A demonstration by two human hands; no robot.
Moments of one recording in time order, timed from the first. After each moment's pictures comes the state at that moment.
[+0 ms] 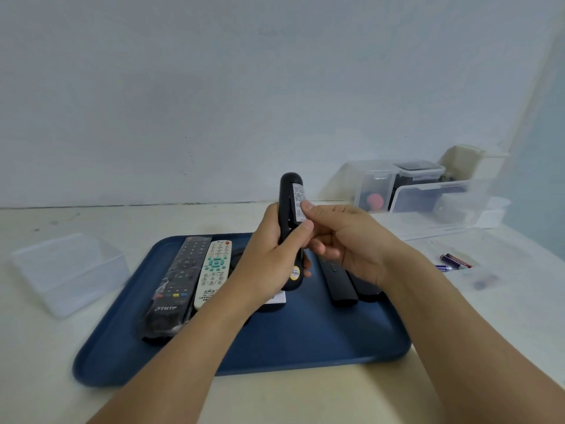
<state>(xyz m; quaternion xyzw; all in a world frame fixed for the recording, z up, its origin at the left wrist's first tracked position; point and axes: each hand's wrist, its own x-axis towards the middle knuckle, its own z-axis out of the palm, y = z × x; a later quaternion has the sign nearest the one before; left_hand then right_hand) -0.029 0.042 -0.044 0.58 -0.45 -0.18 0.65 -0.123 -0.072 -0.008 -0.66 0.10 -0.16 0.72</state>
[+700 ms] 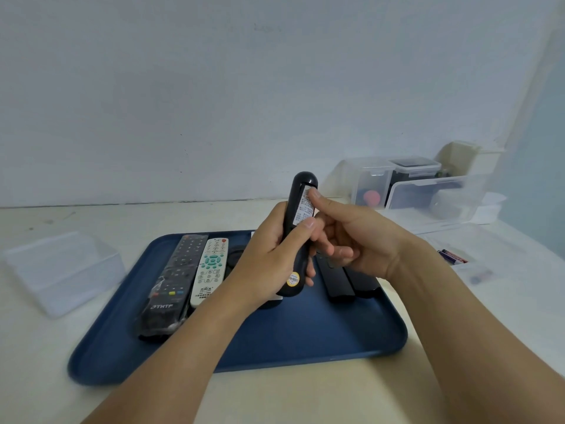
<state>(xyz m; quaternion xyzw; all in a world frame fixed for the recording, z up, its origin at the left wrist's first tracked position) -0.037 0.047 -0.041 0.55 -0.49 -0.23 0.64 -0.135 -0.082 -0.003 -0.69 0.15 -0.09 0.71</state>
